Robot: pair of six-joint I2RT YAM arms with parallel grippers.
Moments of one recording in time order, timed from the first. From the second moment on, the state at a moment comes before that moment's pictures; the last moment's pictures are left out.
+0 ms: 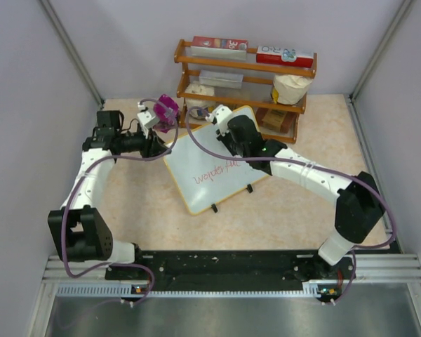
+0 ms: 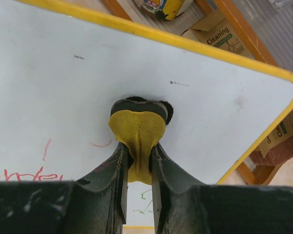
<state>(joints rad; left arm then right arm) 0.07 1.40 1.20 -0.62 1.03 0.62 0.78 1.64 1.34 -0.20 0.28 -0.21</state>
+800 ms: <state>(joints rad) 0.07 1.71 1.71 -0.90 1.06 0.71 0.78 1.54 1.25 -0.21 0.29 -0.21</state>
